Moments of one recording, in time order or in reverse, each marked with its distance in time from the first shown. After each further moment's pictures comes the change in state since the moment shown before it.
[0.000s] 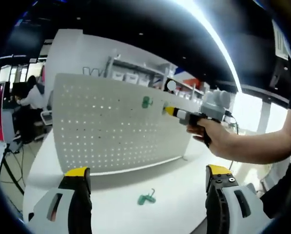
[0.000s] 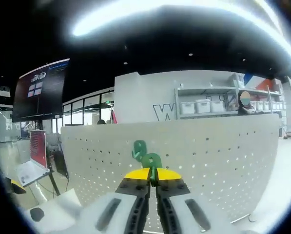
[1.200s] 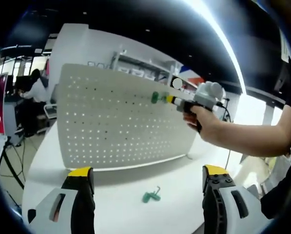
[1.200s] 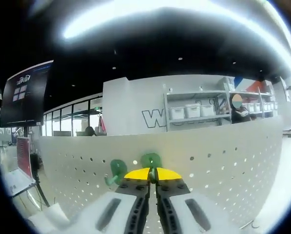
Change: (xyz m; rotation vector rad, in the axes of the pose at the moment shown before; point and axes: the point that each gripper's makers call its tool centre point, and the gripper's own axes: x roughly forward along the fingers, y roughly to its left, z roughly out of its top) left arm 0.005 0.020 -0.008 -0.043 0.028 0.030; right arm 0.050 -0.022 0.013 0.026 -0.053 -0.101
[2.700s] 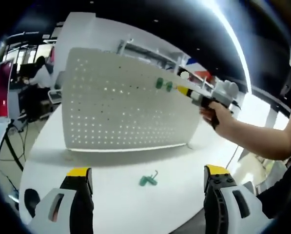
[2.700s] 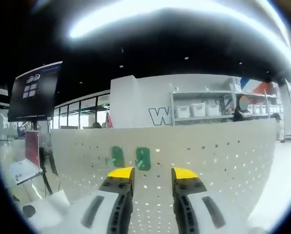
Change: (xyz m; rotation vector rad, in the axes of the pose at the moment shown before) left arm -0.017 -0.003 -0.041 -0.079 0.135 0.037; right arm -0.055 -0.032 -0.013 -0.110 0.063 0.098
